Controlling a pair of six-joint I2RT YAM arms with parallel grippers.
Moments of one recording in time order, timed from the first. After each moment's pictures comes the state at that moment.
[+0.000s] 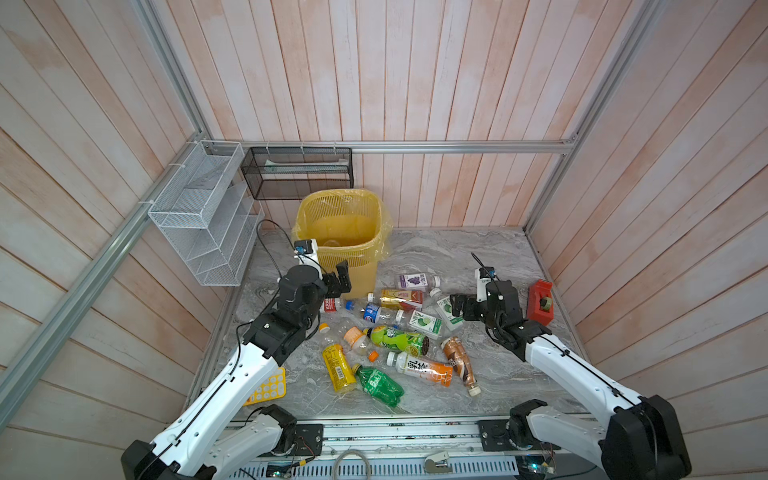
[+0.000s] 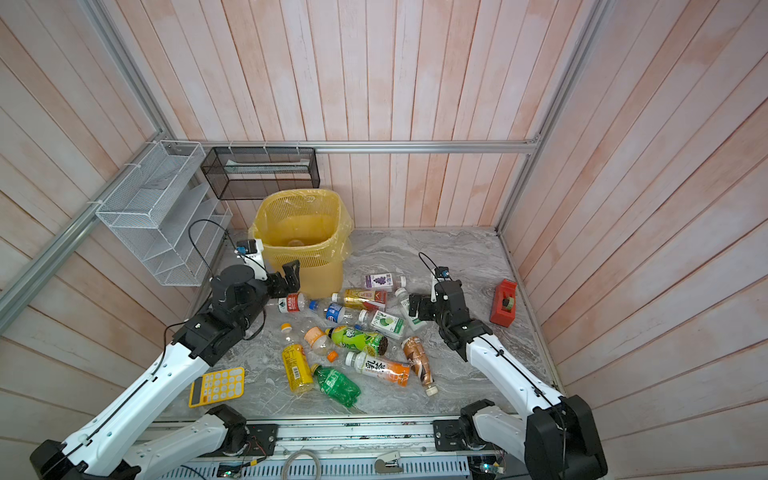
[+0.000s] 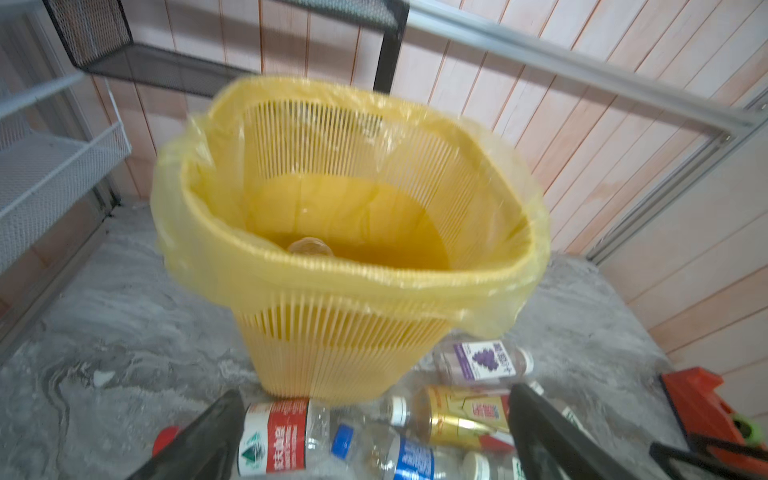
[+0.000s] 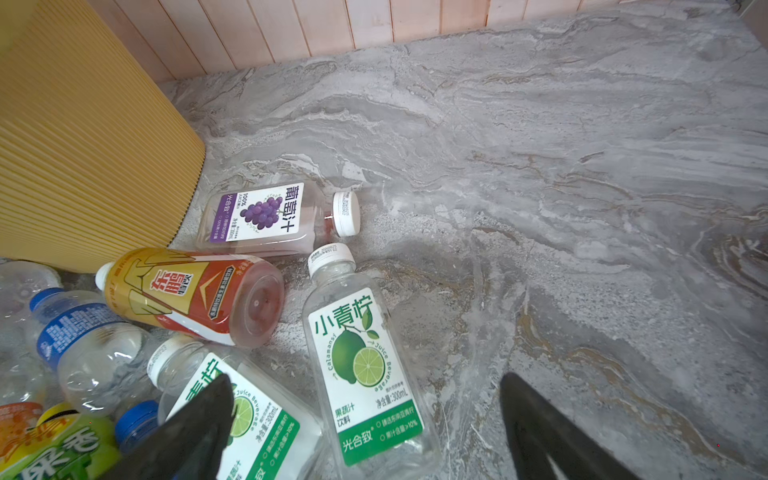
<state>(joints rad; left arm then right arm) -0.52 0.98 0.94 -0.30 -0.33 -0.36 0.37 1.13 0.64 -0.13 0.06 0.31</state>
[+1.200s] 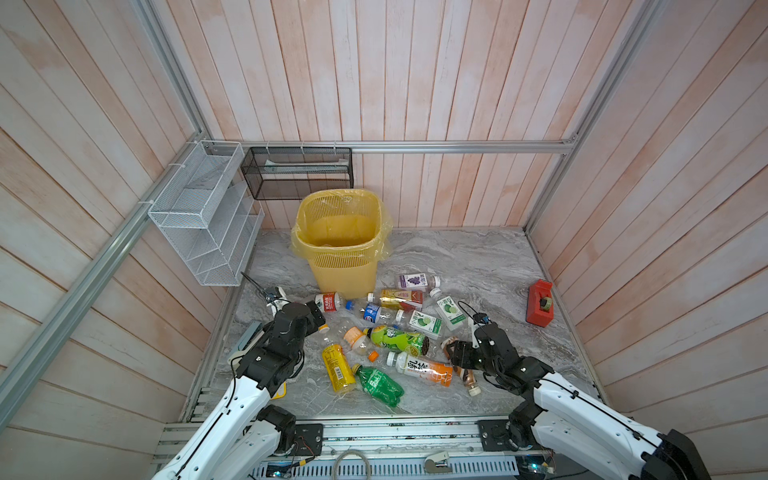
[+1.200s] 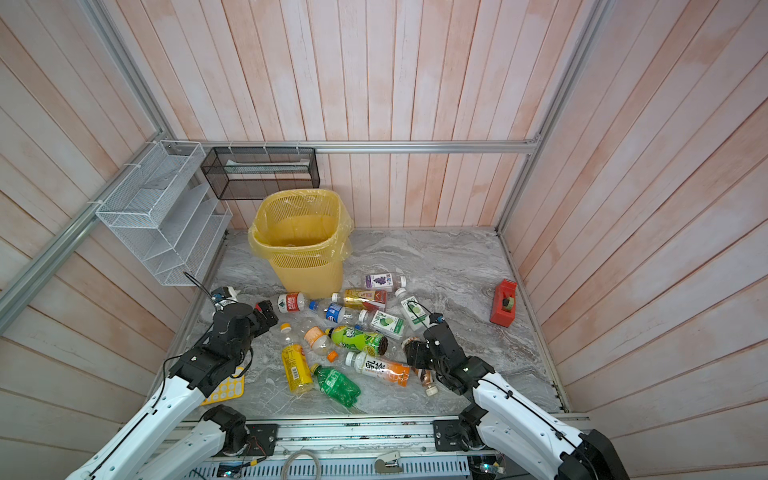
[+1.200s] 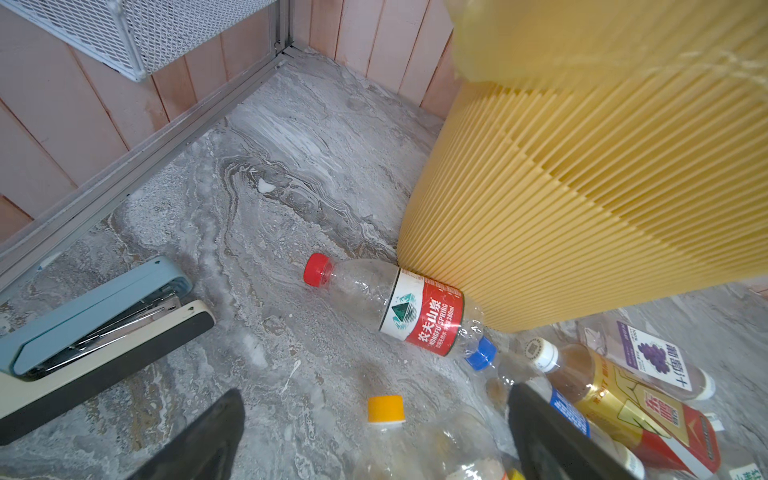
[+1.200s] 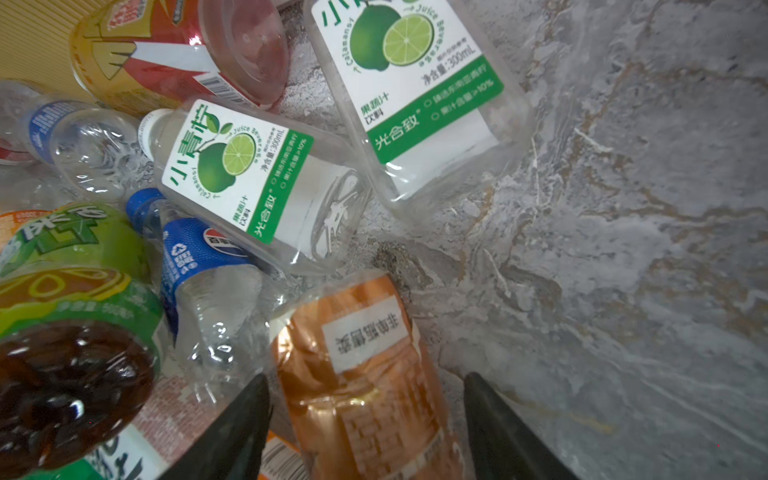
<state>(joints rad) -0.40 0.77 0.63 -0.48 -0.48 -0.66 0.61 0.84 0.33 -0.34 0.04 0.65</state>
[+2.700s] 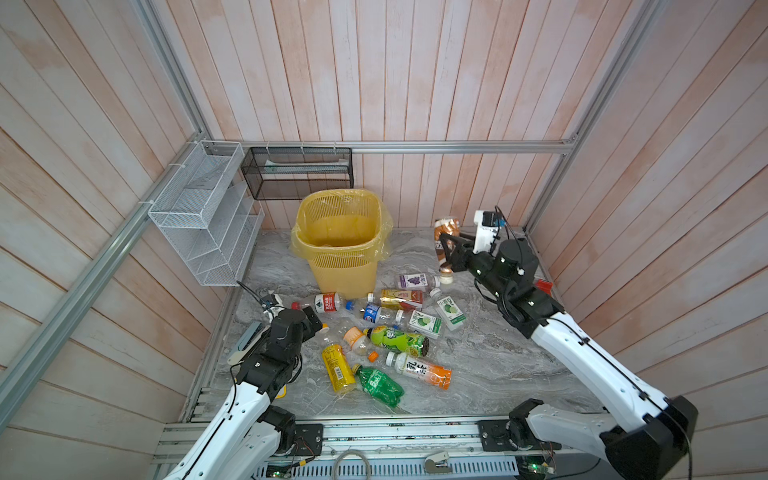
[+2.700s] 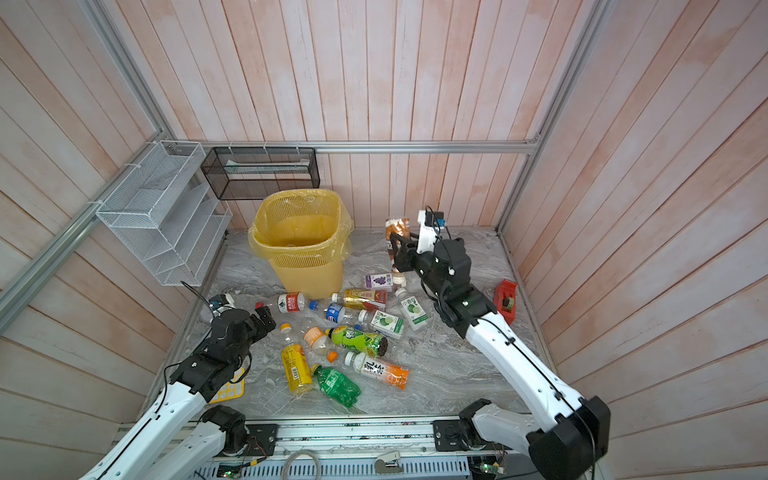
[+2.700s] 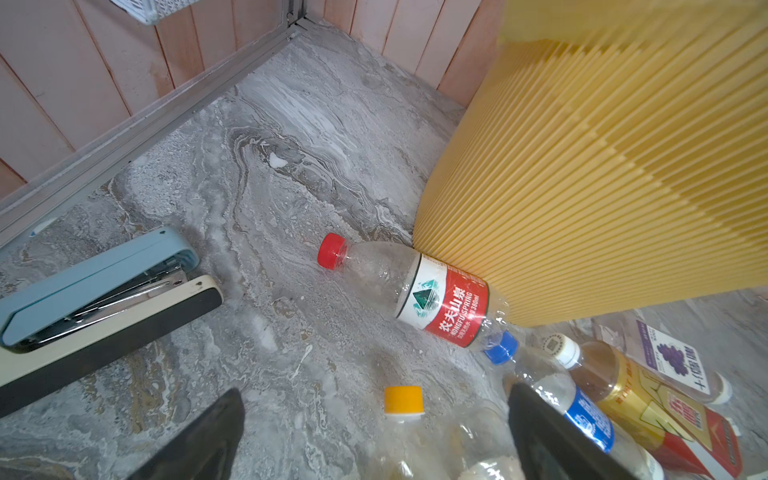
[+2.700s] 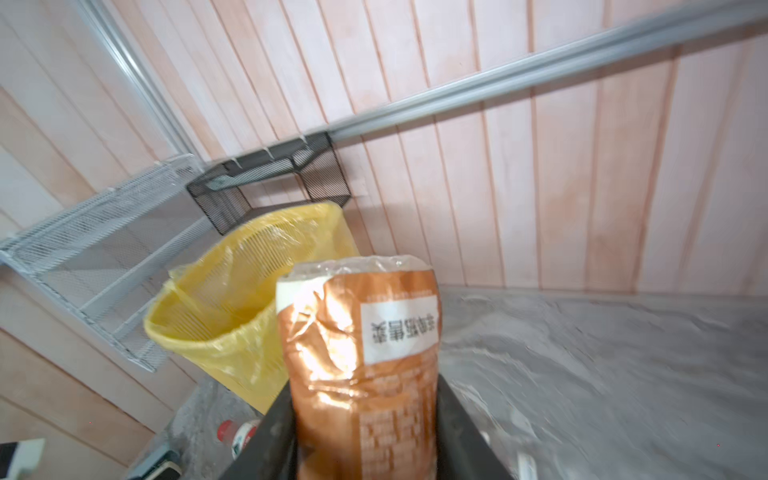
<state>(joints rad) -0.35 0.73 0.54 -0.45 -0.42 -0.68 0.53 1.22 1.16 0.05 -0.04 0.37</state>
